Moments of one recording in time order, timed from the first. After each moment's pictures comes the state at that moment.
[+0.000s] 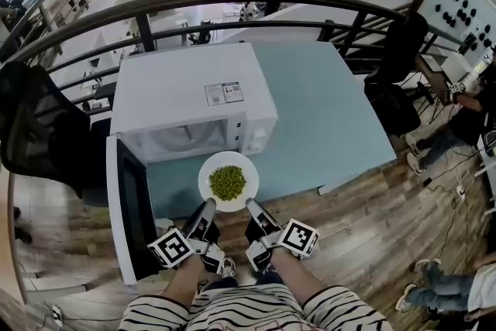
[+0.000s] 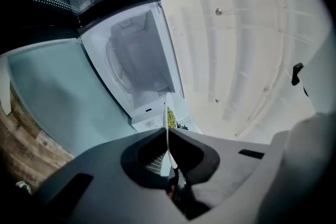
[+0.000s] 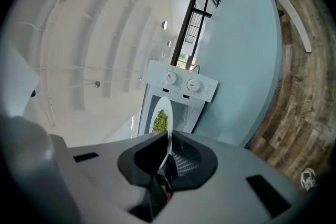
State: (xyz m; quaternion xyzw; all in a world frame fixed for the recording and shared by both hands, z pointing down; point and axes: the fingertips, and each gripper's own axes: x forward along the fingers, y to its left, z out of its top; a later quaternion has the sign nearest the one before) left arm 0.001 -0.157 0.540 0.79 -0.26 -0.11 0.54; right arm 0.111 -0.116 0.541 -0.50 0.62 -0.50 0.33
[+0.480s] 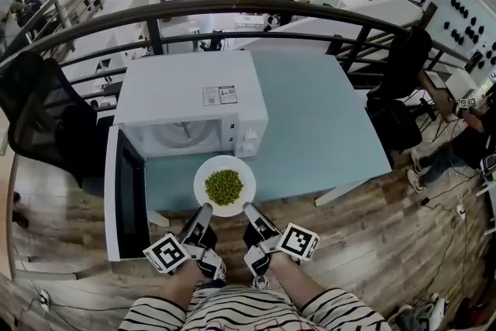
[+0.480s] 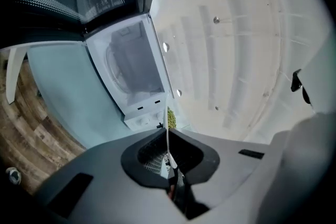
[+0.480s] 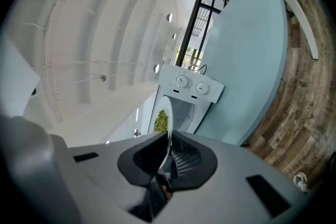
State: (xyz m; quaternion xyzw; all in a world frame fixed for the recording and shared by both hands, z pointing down) left arm 0.019 -0.109 0.500 0.76 -0.26 -0.19 0.57; right arm 0.125 -0.083 0.502 -0.47 0.66 -0.50 0.31
